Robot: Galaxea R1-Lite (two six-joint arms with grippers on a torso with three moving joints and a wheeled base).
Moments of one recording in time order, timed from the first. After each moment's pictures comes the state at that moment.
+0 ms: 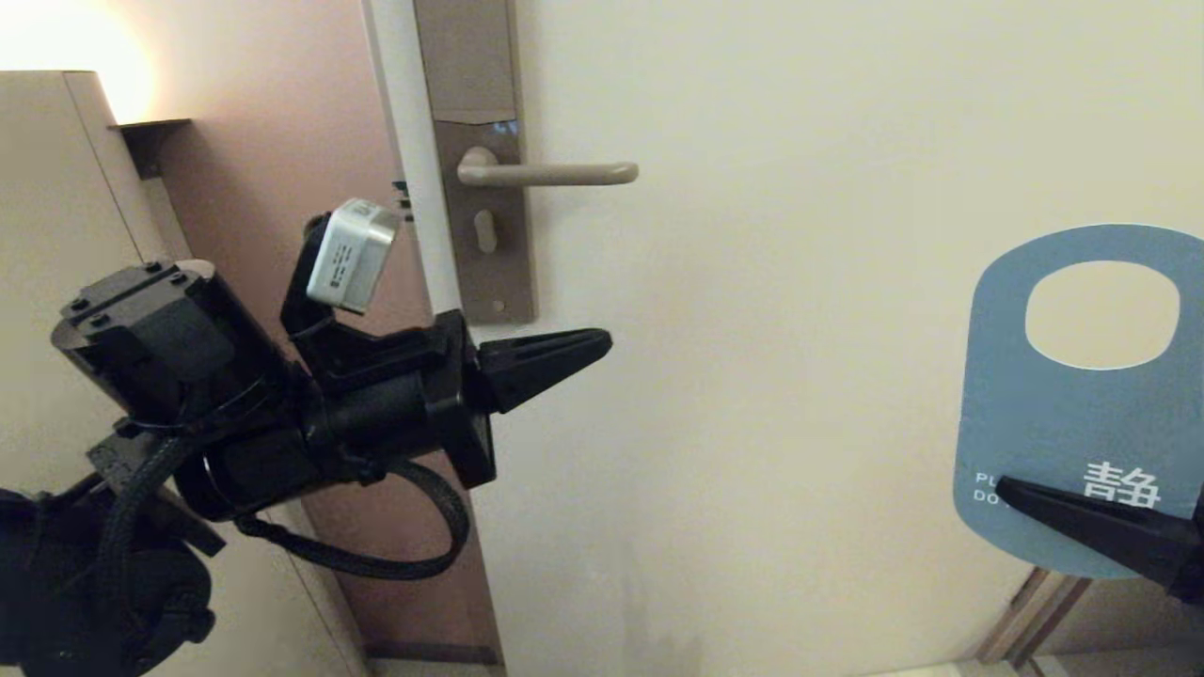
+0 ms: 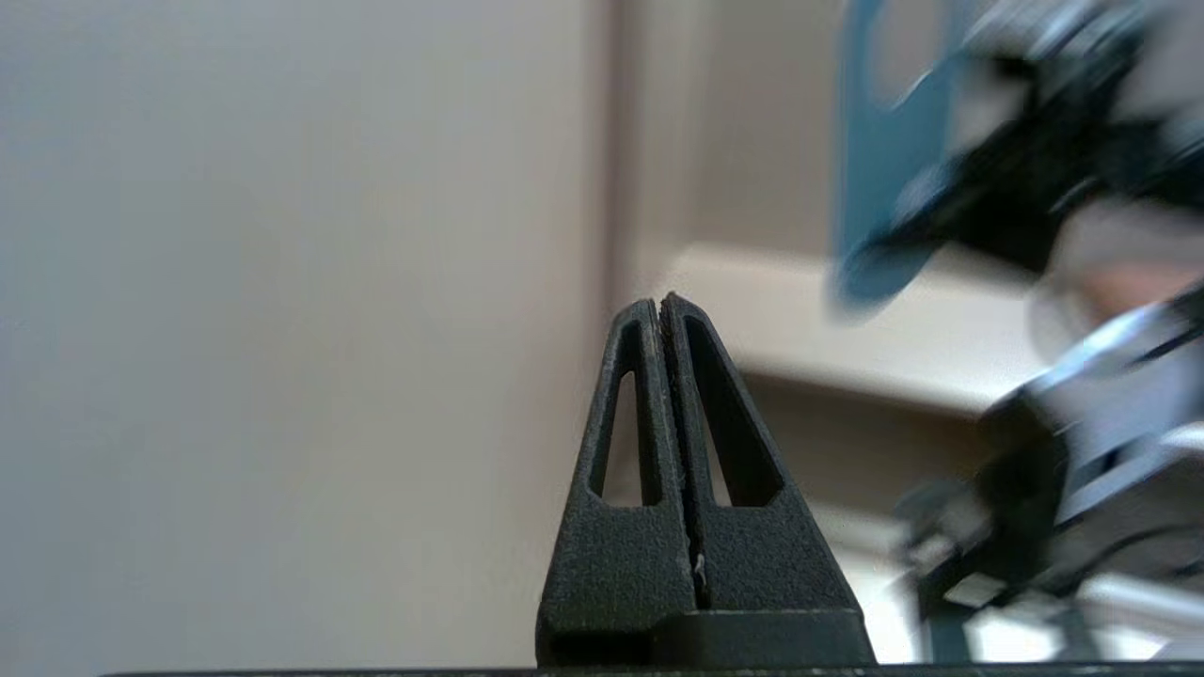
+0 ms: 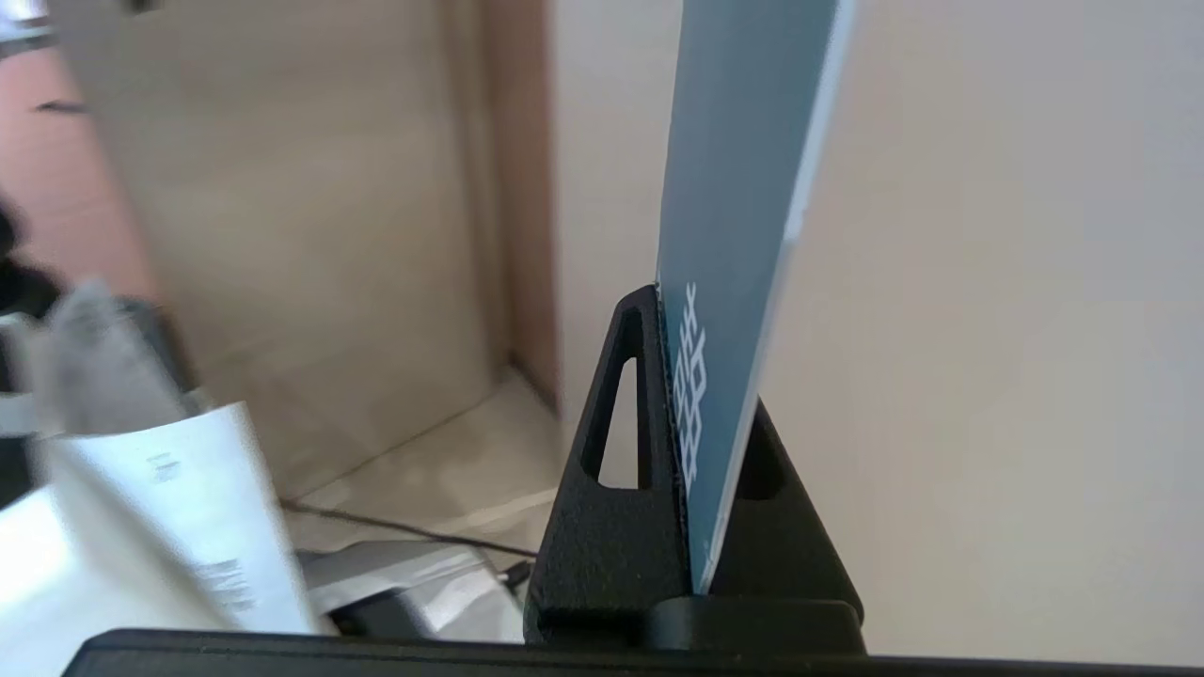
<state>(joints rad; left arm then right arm) -0.55 1.64 -0.63 -1.21 -0.71 -0.19 0.20 1.00 -0.42 -0.43 0.62 -0.05</state>
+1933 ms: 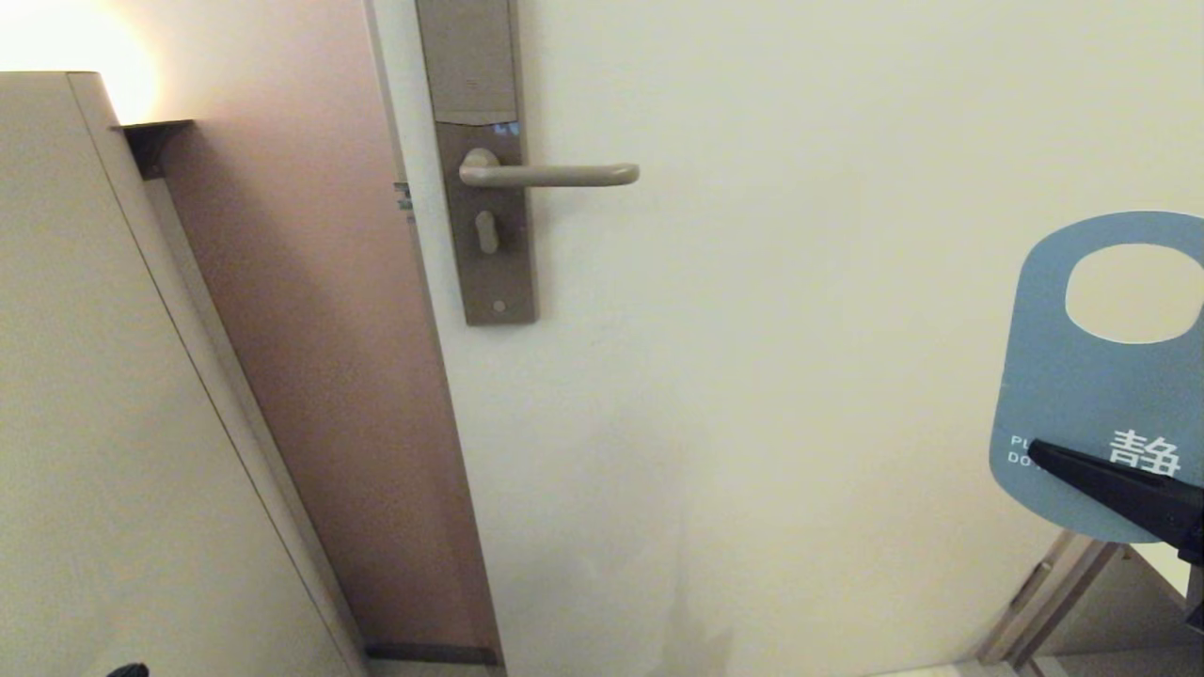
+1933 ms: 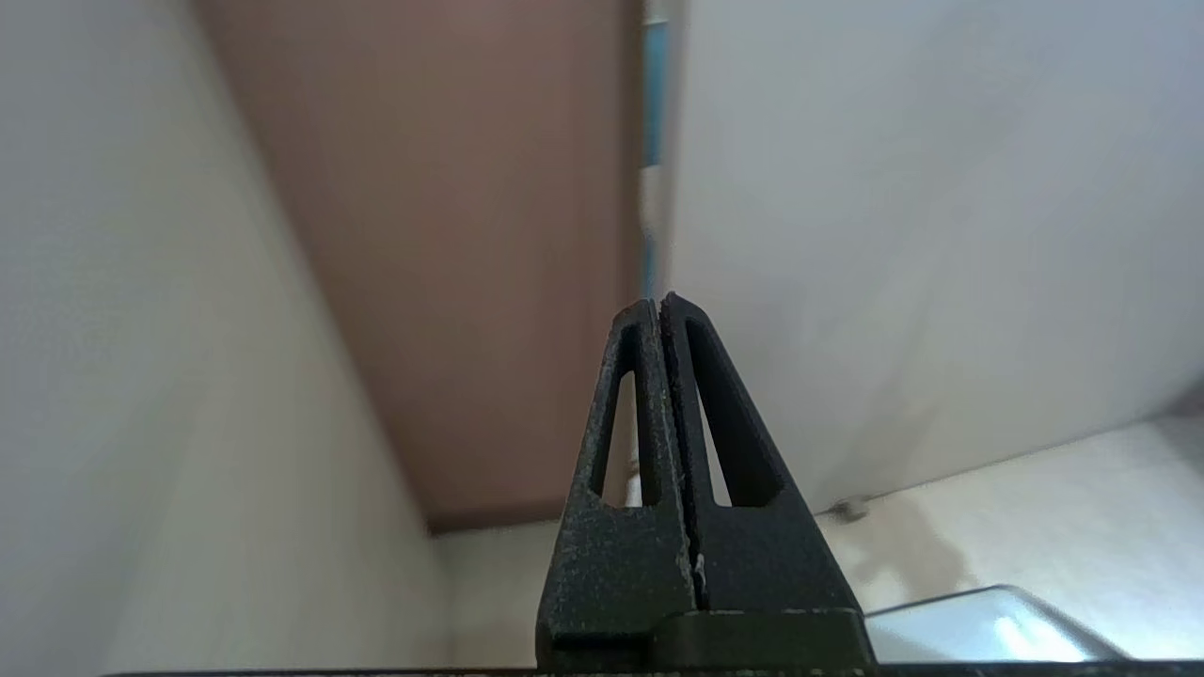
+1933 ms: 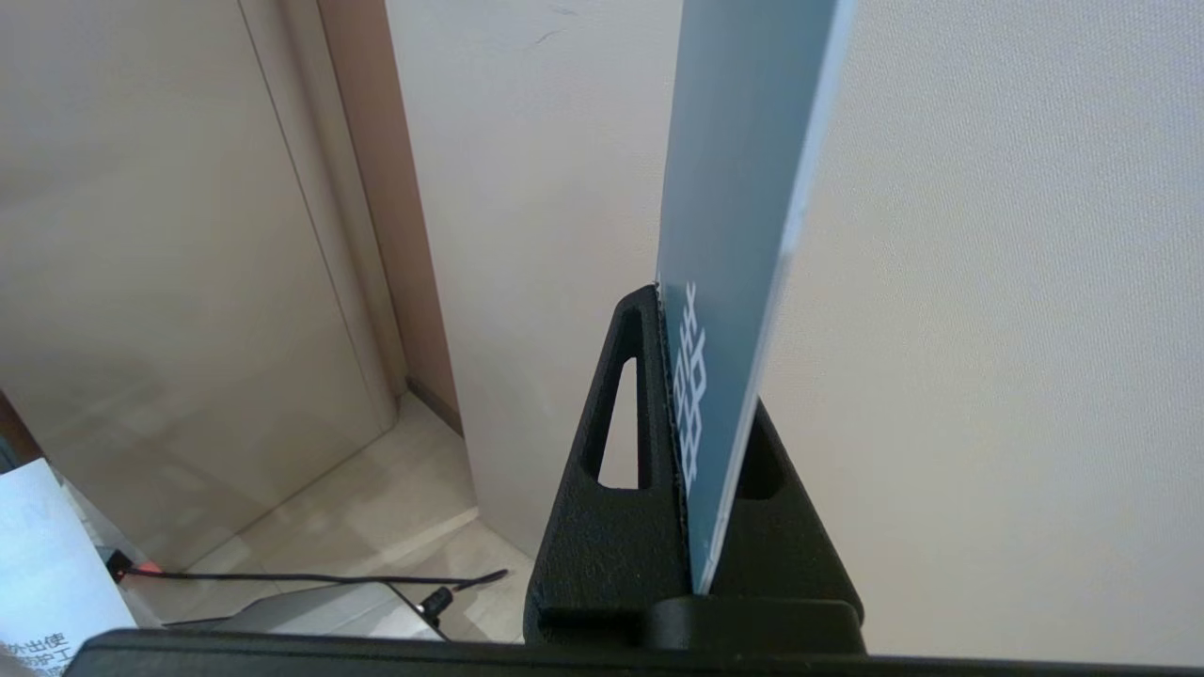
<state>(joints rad) 0.05 0.40 0.00 -0.23 -0.22 0.02 0.07 1.00 -0.38 -0.48 0.57 -0.05</state>
